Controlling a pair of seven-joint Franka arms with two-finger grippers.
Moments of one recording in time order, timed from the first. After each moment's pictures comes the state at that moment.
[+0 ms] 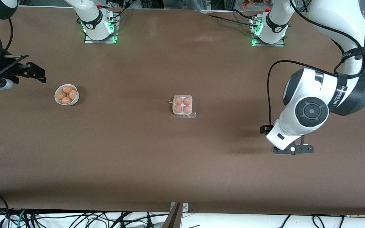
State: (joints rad) left arm -0.13 0.62 -0.16 -1.19 0.26 1.65 -0.34; right arm 0.02 0.00 0.01 -1.69 -0.03 1.65 -0.01
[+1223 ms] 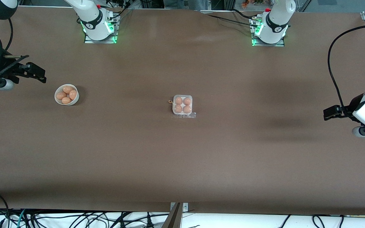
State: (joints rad) left arm 0.10 0.32 -0.09 -1.40 0.09 1.69 -0.01; right arm 0.02 0.00 0.01 -1.69 -0.03 1.65 -0.01
